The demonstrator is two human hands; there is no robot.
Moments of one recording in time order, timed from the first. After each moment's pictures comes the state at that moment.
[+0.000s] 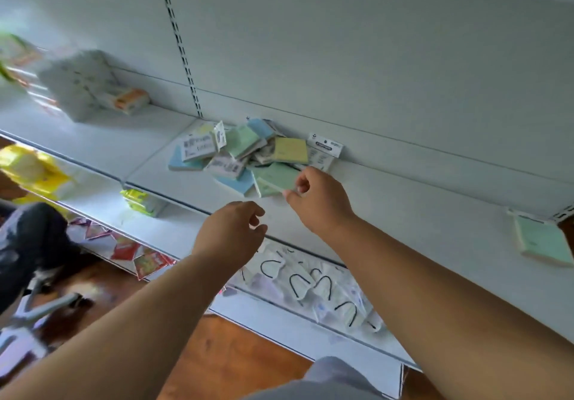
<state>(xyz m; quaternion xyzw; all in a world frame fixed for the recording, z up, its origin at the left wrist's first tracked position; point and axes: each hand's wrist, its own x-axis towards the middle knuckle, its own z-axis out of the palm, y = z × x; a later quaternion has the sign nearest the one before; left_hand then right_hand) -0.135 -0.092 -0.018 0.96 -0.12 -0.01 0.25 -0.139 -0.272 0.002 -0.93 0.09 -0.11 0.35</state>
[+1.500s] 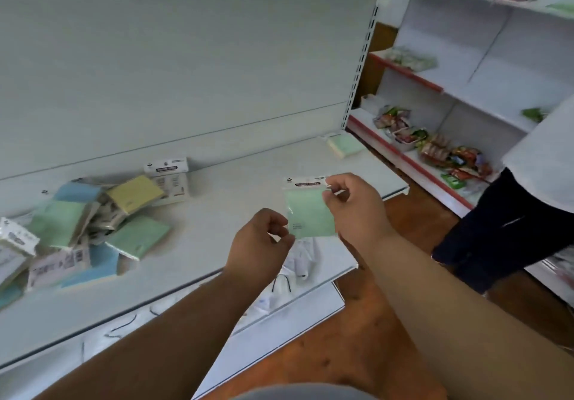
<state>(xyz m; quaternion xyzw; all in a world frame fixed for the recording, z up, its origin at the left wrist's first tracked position) -0.185 -0.208 -0.013 0.76 -0.43 -0.25 0.42 -0.324 -0.331 0.013 -0.75 0.48 -0.34 0.30</state>
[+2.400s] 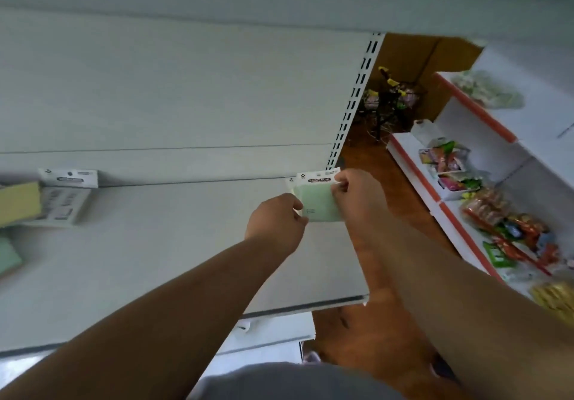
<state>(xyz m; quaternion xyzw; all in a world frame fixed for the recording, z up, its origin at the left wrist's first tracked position) -0.244 -0.513 -0.022 0.86 -0.35 -0.17 0.32 -0.334 -0.660 -0.007 -0.87 0.42 -0.18 0.18</state>
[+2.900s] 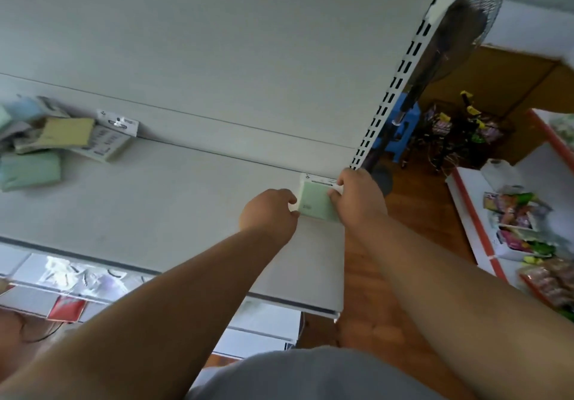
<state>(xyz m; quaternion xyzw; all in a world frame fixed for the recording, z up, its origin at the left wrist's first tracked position) -0.266 -0.531 -0.034 0.93 -0.21 -0.11 0.28 -0.320 -0.700 -0.023 -0.95 0.25 -0.11 0.13</state>
